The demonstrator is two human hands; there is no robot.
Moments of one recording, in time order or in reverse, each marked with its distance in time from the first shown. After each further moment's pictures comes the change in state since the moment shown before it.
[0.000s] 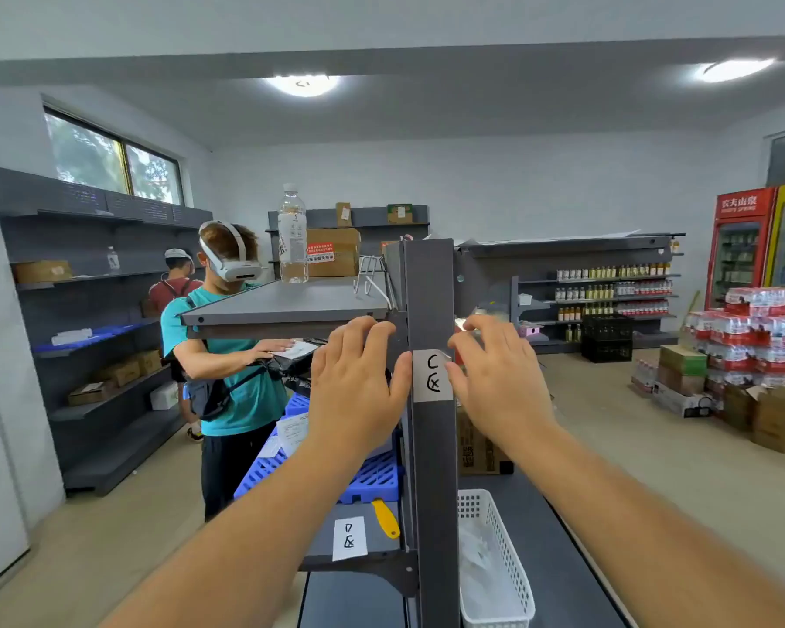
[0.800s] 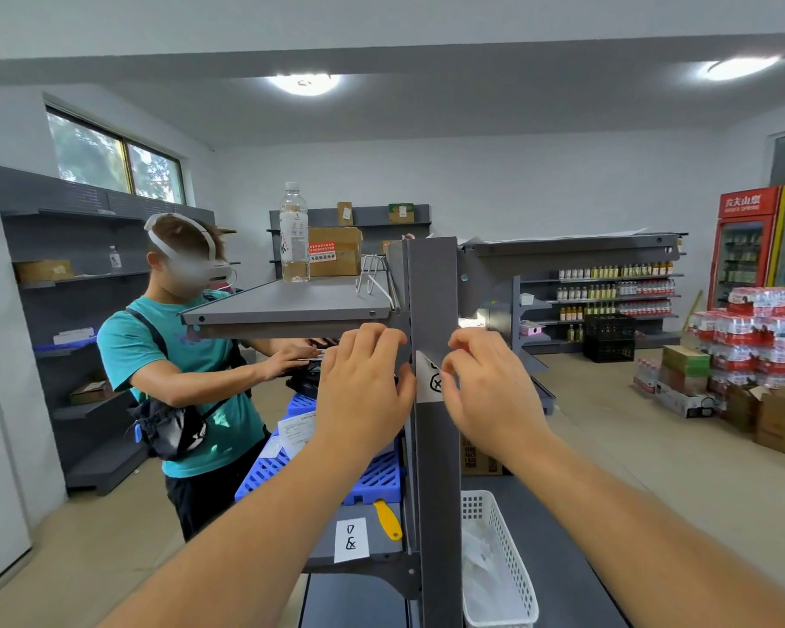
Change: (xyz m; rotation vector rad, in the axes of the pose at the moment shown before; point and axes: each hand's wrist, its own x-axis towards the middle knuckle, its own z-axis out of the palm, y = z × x) left_hand 0.003 -0.002 0.009 0.040 0.047 0.074; right_hand -0.005 -0.007 0.011 0.172 0.007 -0.086
